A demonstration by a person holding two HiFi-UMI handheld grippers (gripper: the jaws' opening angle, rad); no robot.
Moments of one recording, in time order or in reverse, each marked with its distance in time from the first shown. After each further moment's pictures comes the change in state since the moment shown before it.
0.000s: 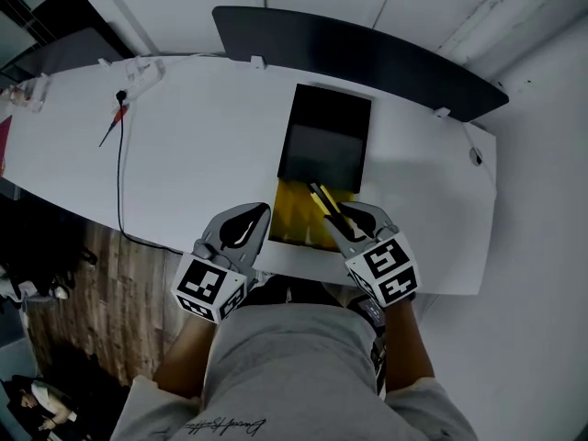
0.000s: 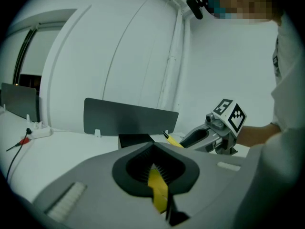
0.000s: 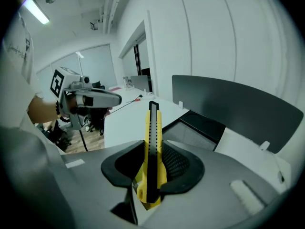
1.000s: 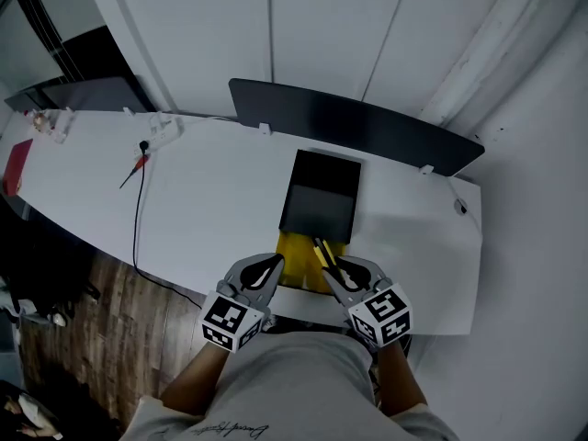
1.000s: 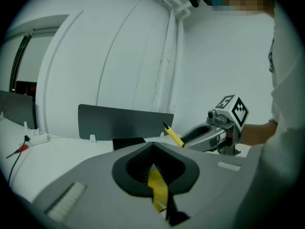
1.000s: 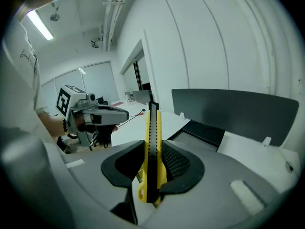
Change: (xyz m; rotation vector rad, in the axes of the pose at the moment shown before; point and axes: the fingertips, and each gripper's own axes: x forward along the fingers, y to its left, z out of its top) left arm -0.003 -0.036 0.013 0.038 -0.009 -0.024; right arm -0.044 0.015 0.018 0.082 -0.157 0.045
